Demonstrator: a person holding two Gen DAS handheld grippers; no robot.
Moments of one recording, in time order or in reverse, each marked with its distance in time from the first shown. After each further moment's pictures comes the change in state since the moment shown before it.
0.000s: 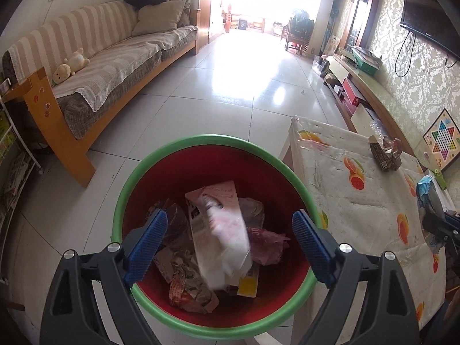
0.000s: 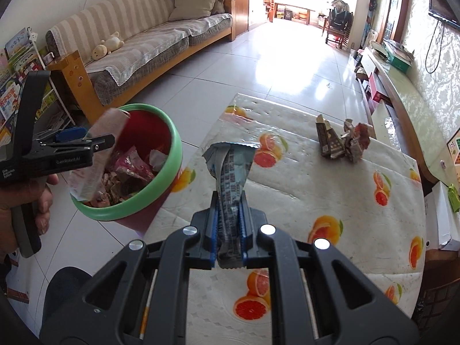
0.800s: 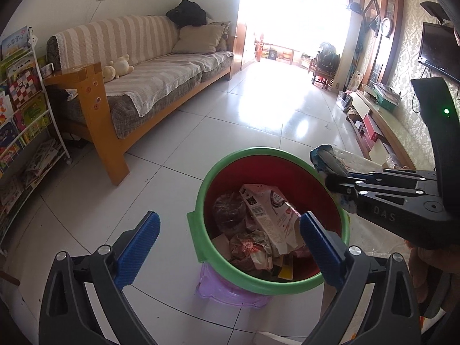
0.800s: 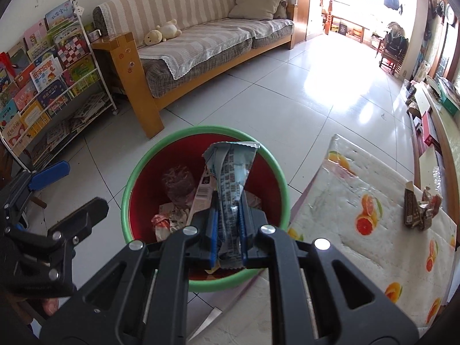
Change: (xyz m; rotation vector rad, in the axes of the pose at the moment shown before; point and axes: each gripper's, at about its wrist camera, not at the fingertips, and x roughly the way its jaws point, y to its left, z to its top) left arm -0.074 0.068 -0.046 -0.119 -0.142 0.097; right arm 0.065 0.136 0.067 -0.191 0.017 0.179
